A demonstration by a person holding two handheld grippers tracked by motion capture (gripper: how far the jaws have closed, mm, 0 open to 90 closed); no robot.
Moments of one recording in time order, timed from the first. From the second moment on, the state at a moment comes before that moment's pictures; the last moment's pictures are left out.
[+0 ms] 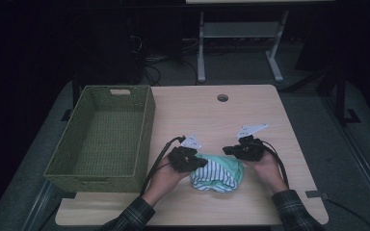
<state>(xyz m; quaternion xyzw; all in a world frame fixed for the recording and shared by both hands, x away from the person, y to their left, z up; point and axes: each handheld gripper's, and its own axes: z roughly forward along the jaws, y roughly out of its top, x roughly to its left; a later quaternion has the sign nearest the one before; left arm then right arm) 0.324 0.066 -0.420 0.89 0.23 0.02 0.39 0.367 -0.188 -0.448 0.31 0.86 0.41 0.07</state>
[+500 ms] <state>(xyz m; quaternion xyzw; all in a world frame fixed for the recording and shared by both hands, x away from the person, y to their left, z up) 0.281 0.050 -0.434 0.91 0.19 -0.02 0.38 0.384 -0.171 -0.464 0.31 0.87 0.38 0.05</state>
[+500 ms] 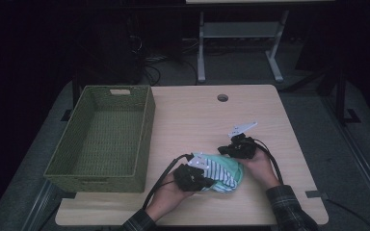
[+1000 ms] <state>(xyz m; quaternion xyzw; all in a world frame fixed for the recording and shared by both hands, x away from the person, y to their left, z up) 0.281 0.039 -0.453 0.92 0.18 -0.03 0.35 0.383 -0.173 -0.469 0.31 0.87 0.38 0.04</state>
